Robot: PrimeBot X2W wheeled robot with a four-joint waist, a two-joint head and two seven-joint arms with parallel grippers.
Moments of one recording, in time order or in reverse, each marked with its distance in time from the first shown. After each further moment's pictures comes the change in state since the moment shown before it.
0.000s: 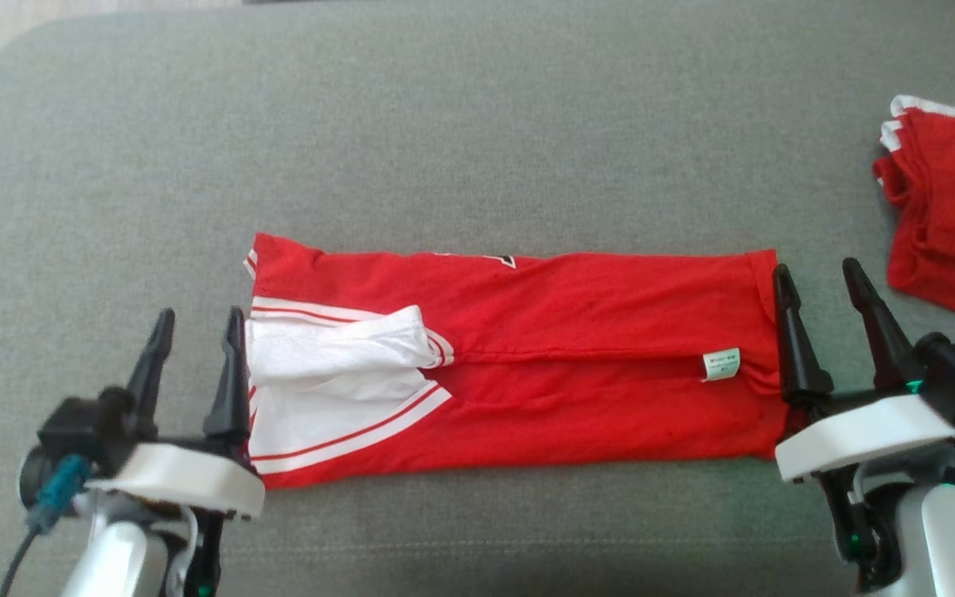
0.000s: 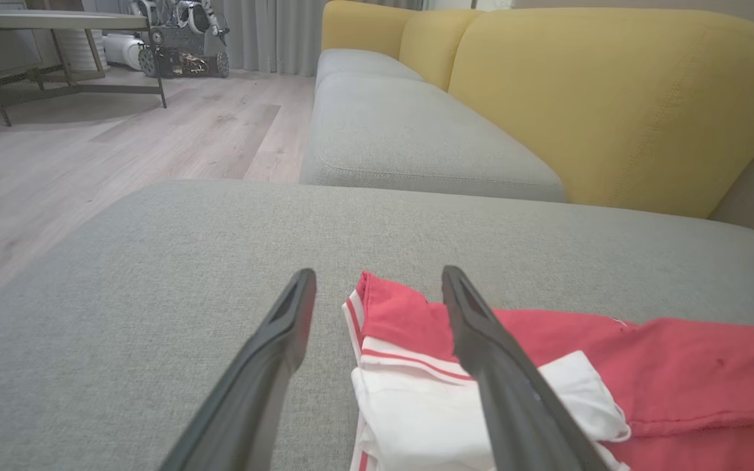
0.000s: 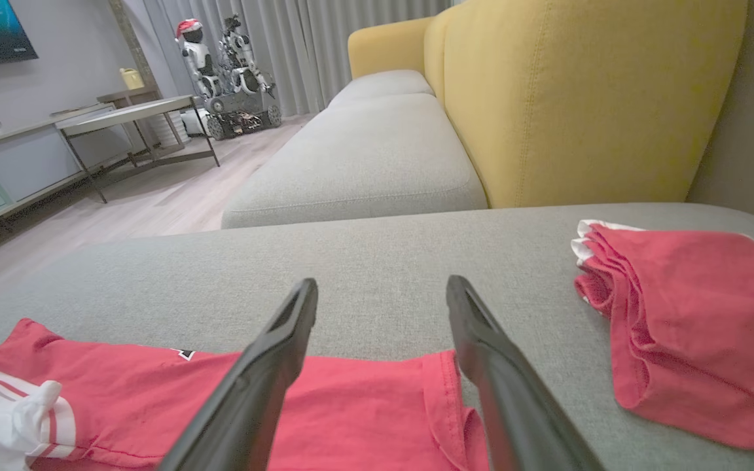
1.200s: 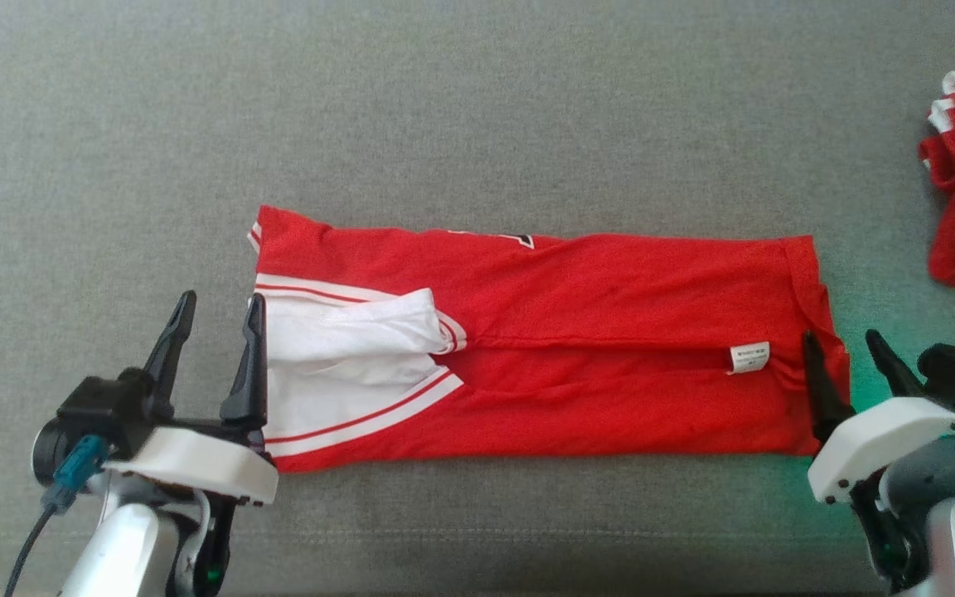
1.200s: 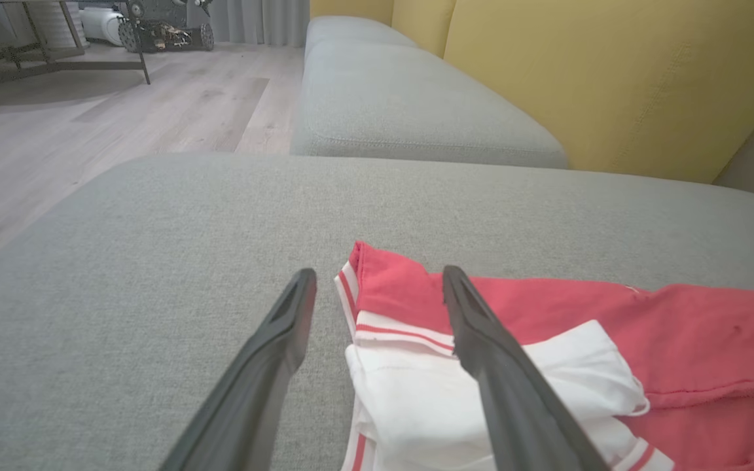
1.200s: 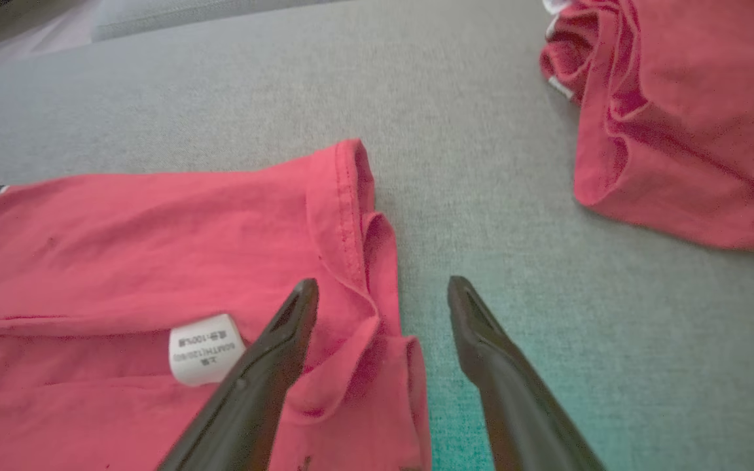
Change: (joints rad) left arm -0.030 0.014 -0.046 -0.010 0.009 -0.003 0.015; right arm -0.003 0.000 -0.128 0.138 -0.057 0.000 0.217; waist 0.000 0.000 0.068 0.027
